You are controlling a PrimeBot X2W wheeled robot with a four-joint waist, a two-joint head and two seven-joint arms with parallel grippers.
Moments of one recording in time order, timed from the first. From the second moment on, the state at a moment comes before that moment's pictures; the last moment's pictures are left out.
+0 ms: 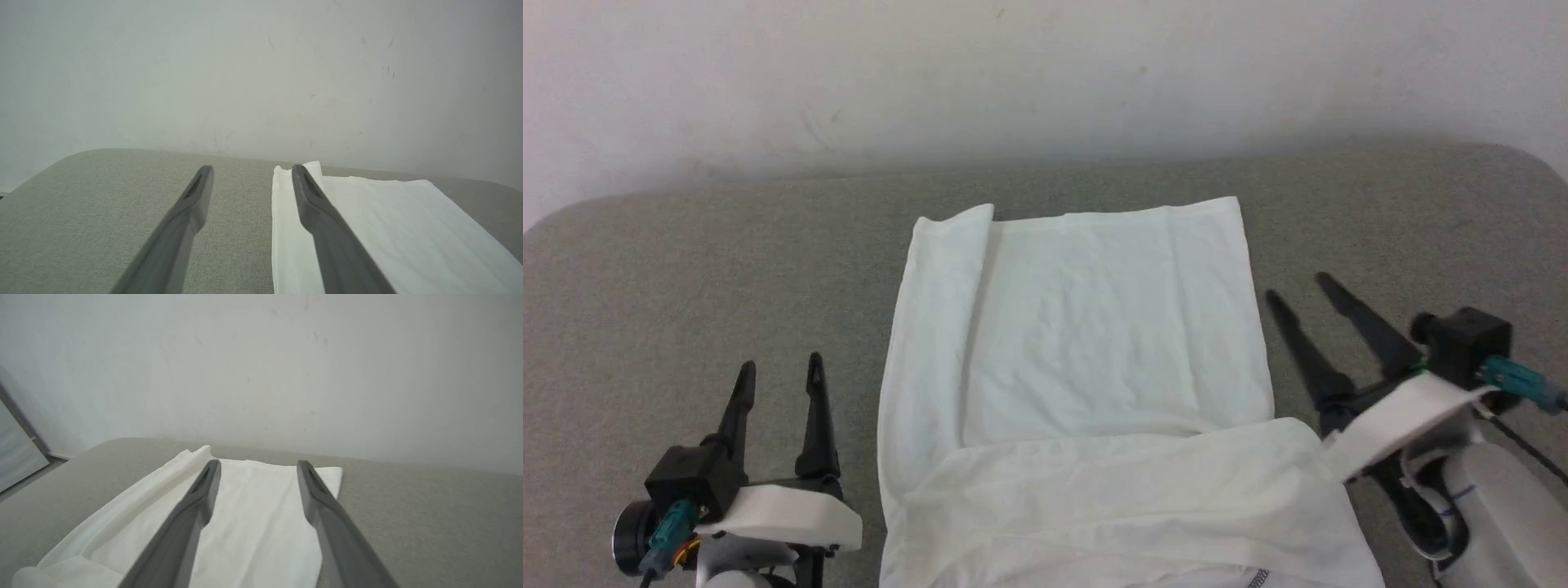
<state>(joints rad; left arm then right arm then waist) 0.00 0.18 -0.07 0.01 -0.30 0.11 -0.21 -0.34 -0.35 0.45 0.28 0.61 0.13 -0.19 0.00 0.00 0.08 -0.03</state>
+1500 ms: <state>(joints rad) -0.94 0.49 -0.18 0.60 -0.37 0.05 0.96 -0.23 -0.29 0.10 0.01 0.54 0.13 -0.10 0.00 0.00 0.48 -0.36</state>
